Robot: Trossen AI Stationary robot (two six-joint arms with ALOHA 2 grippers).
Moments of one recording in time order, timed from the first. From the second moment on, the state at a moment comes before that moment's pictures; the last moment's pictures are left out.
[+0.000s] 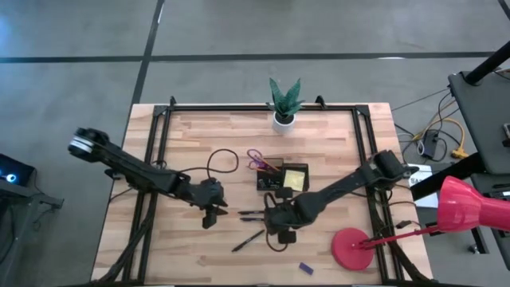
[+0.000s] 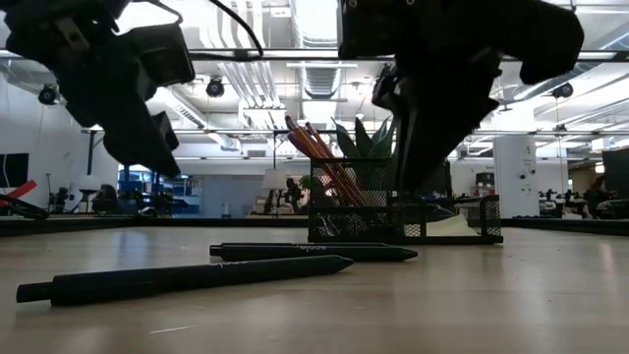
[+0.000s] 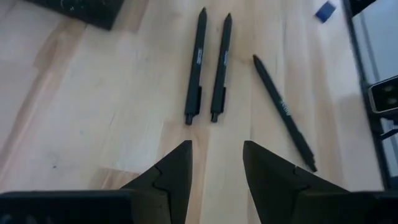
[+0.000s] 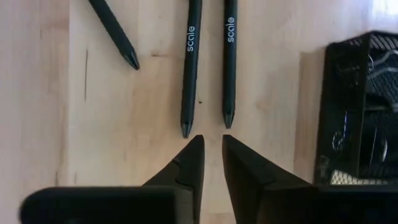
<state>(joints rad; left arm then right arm) -0.35 1.28 0.56 0.00 -0.07 -0.60 0.41 1.97 1.44 -0.79 0.23 0.35</state>
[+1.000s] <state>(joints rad) -0.34 1.42 0.56 0.15 -0.06 -0.56 0.31 2.03 1.38 -0.64 0.13 0.32</state>
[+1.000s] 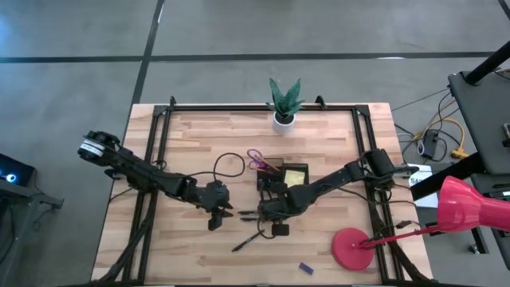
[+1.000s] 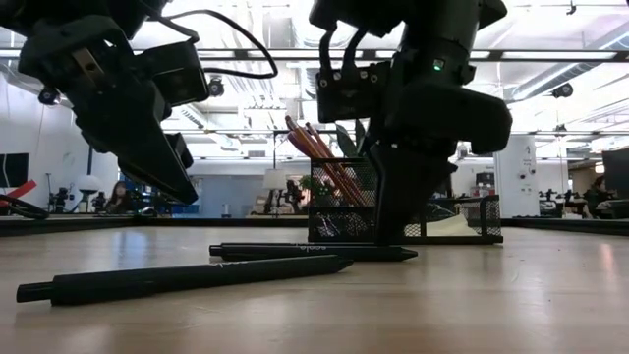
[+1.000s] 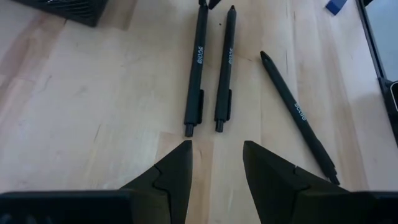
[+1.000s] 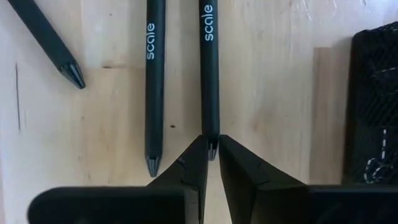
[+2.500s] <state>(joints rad) -0.31 1.62 0.62 0.28 -0.16 -0.26 0.31 2.03 1.33 -0.57 0.13 0.36</state>
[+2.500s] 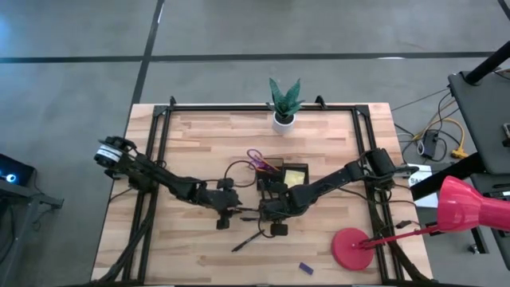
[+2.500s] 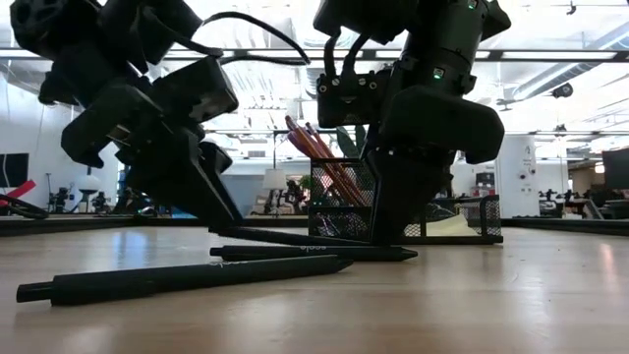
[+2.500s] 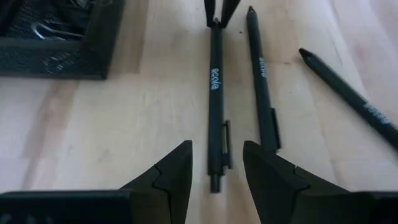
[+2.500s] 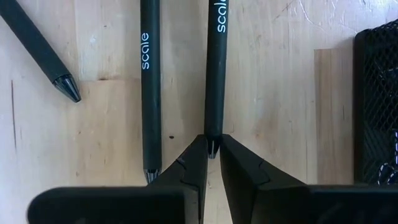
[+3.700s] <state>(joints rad) -0.29 1.67 0.73 0.14 -0.13 -0.03 0.33 1.98 1.39 -0.61 0.29 0.50</state>
